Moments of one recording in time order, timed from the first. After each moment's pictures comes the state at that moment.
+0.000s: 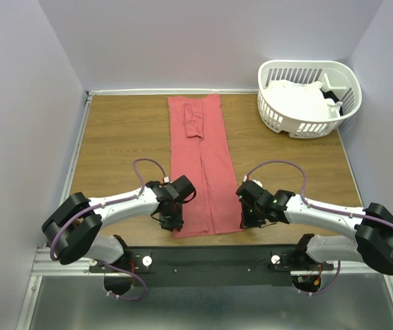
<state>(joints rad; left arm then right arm) -0.89 1.37 0.69 -0.72 0.02 -0.90 0.90 1.22 0.56 -0.52 0.05 0.79</state>
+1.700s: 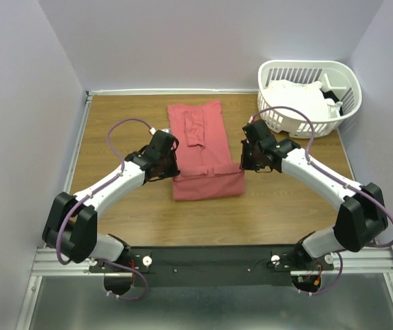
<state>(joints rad) -0.55 1.37 0.92 -0.46 -0.02 -0.67 0.58 1.45 1.12 -0.64 0.11 0.54</state>
